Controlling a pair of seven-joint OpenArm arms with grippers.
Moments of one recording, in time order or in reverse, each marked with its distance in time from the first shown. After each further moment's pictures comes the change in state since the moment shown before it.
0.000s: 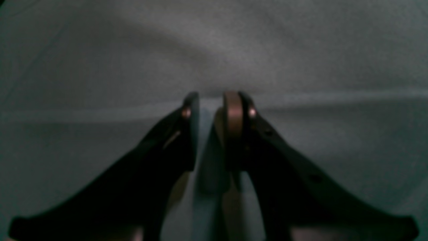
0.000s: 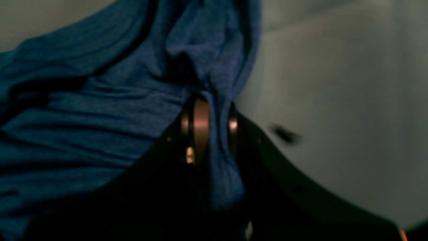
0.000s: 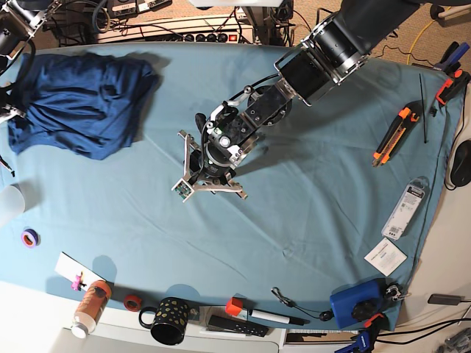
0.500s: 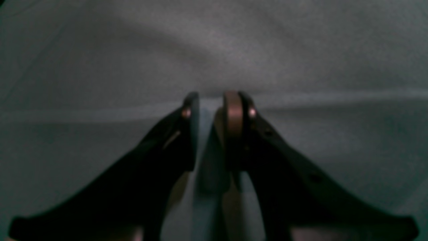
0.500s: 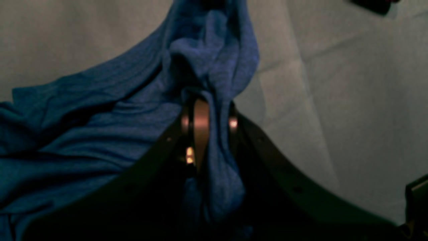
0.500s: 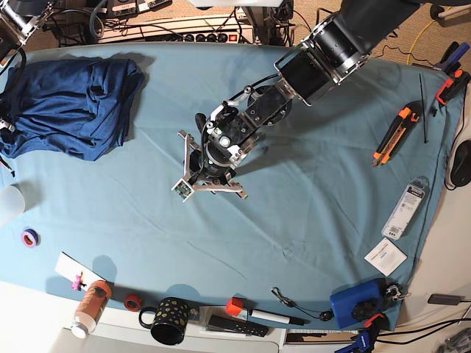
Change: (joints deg) left arm 0.0 0.0 0.0 0.0 0.0 0.0 0.0; right arm 3.0 1.9 0.0 0.0 -0.1 -0.2 3.2
